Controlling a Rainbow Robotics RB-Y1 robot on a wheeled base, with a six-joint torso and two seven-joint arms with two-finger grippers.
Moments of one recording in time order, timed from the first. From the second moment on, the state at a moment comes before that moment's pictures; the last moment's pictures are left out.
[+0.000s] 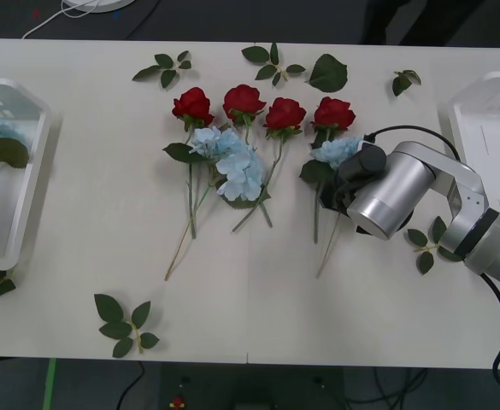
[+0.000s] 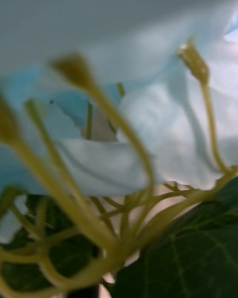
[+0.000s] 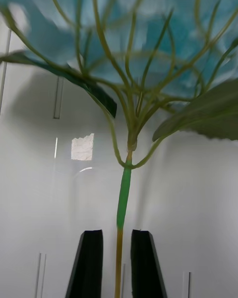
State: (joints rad) right arm -0.69 -0.63 0.81 -1.45 -0.44 1.06 0.40; left arm -0.51 0.83 0.16 -0.75 1.00 0.79 -2.14
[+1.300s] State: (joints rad) right arm -0.45 -0.90 0.29 -1.93 -0.82 0.78 0.98; left arm -0.97 0.74 0.11 -0.86 0.93 1.52 -2.07
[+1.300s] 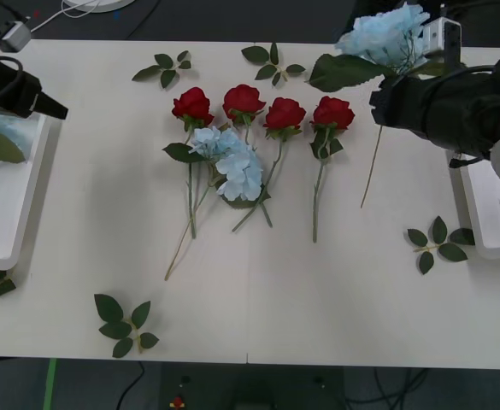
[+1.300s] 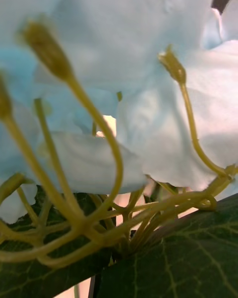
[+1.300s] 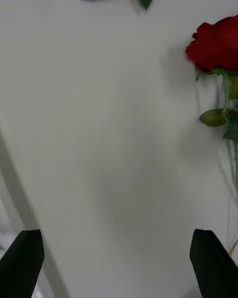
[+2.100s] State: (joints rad) right arm -0.44 -0.69 0.13 -2.03 -1.55 0.93 1.71; left arm -1.05 0.52 0.32 -1.02 0.90 1.84 -2.30
